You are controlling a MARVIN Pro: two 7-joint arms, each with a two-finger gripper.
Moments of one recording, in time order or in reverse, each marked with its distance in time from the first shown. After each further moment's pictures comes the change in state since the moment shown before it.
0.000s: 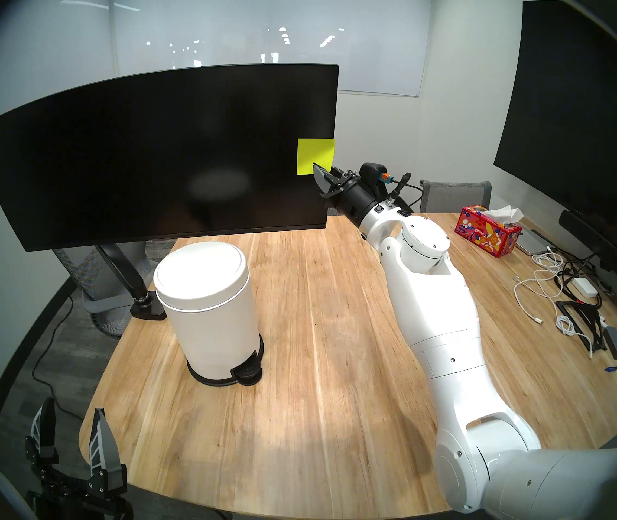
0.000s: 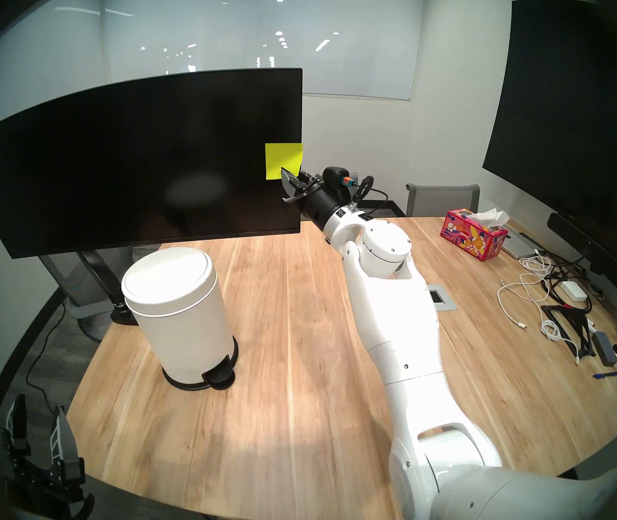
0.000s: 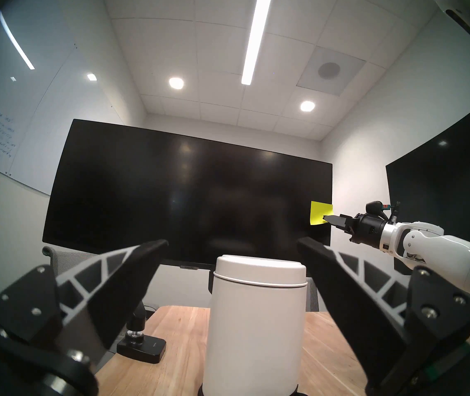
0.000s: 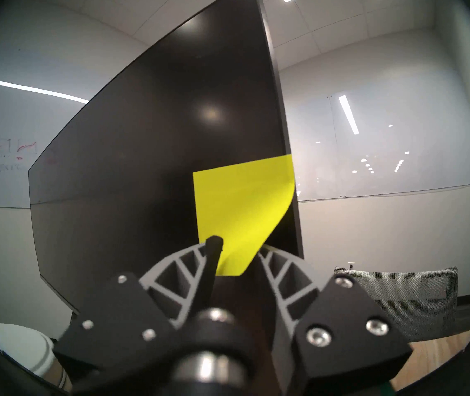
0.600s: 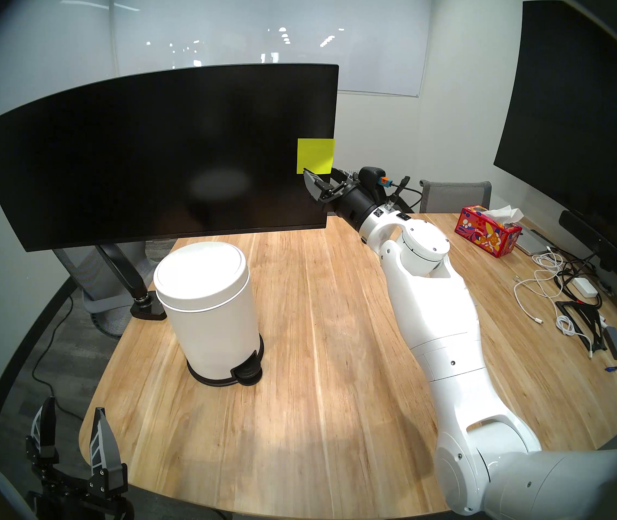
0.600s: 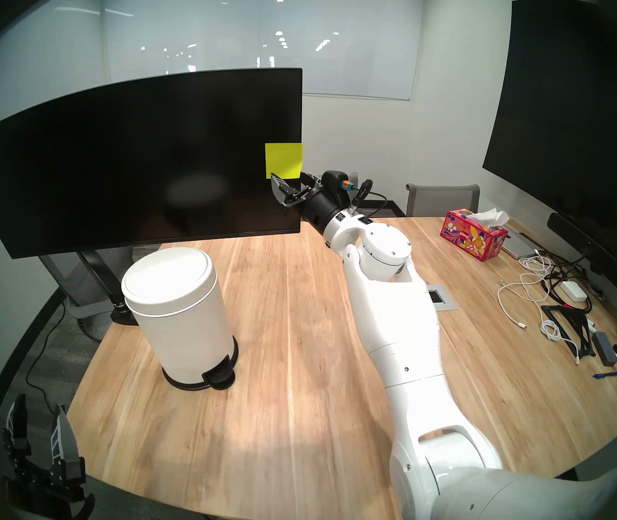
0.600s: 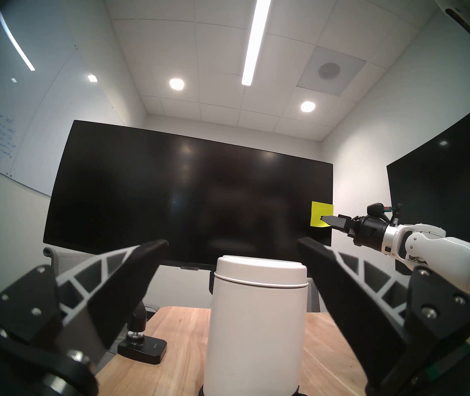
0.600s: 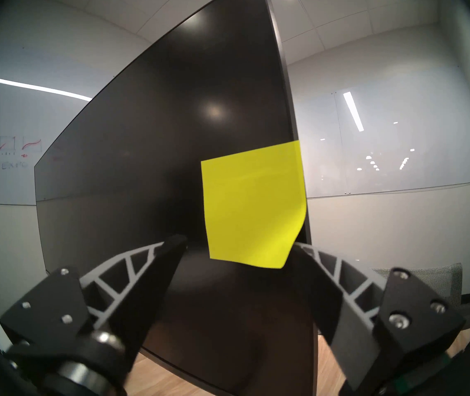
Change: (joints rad) left arm -0.005 -0.009 -0.002 0.001 0.005 0.000 0.000; right arm -0.011 0.001 0.001 -0.001 0.002 0.000 0.020
